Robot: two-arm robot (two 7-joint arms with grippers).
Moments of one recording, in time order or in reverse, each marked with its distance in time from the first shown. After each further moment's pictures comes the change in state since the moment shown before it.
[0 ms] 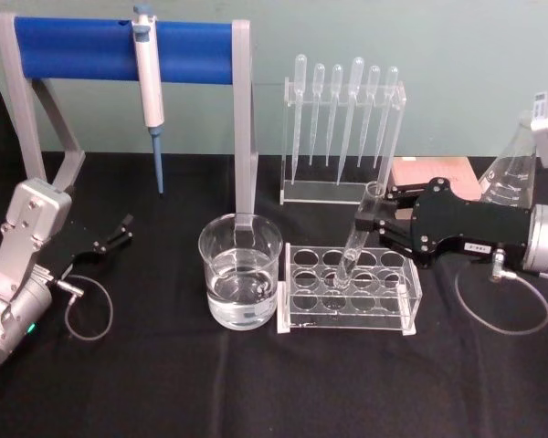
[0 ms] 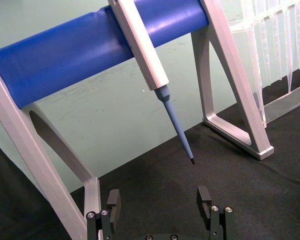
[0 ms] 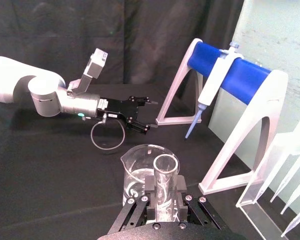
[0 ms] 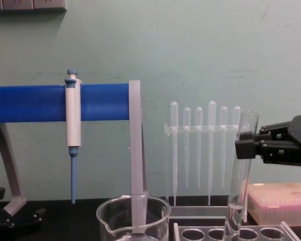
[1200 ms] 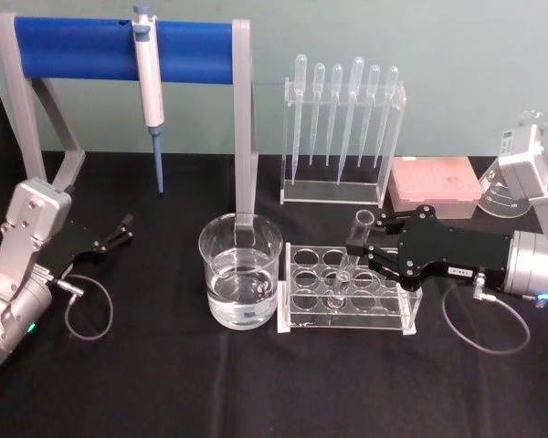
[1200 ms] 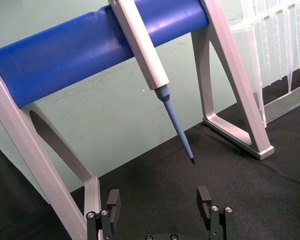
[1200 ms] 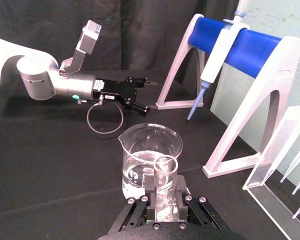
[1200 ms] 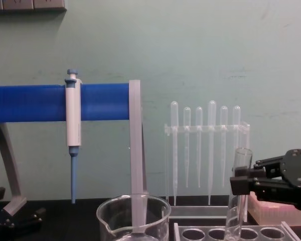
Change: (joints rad) left arm 0.000 0.000 0.000 0.000 0.000 0.000 0.000; right arm -0.021 -0.059 -0.018 0.080 -0.068 -0.027 0.002
